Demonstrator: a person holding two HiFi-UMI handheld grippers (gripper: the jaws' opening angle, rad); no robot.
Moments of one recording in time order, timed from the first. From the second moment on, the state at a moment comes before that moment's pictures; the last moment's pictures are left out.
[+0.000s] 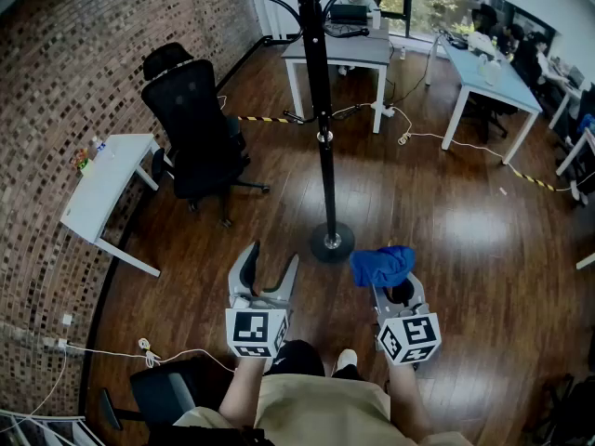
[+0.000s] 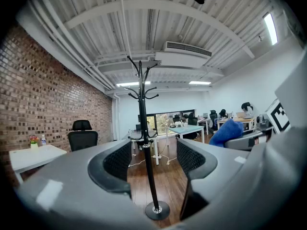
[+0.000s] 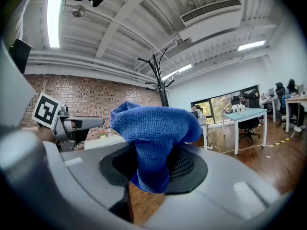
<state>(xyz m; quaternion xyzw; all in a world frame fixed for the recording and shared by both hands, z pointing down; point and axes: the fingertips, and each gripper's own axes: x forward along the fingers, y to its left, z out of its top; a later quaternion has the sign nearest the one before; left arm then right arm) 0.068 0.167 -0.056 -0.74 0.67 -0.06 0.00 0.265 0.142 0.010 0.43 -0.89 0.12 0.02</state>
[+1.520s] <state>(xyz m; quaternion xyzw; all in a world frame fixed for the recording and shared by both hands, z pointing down) -0.122 -0.145 0.053 -0.81 0.58 -0.04 -0.06 0.045 -0.266 0.172 0.55 -0.82 0.07 0.13</state>
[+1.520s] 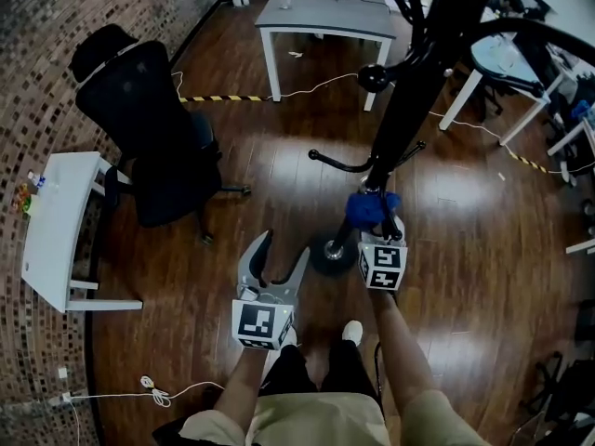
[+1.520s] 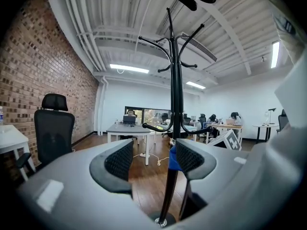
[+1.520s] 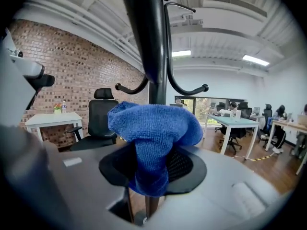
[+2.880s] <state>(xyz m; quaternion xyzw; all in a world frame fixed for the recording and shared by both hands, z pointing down) -0.111 -0.188 0.272 -0.85 0.53 0.01 -0.02 0.034 -0.273 0.258 0.58 -0.81 -0.07 0.05</state>
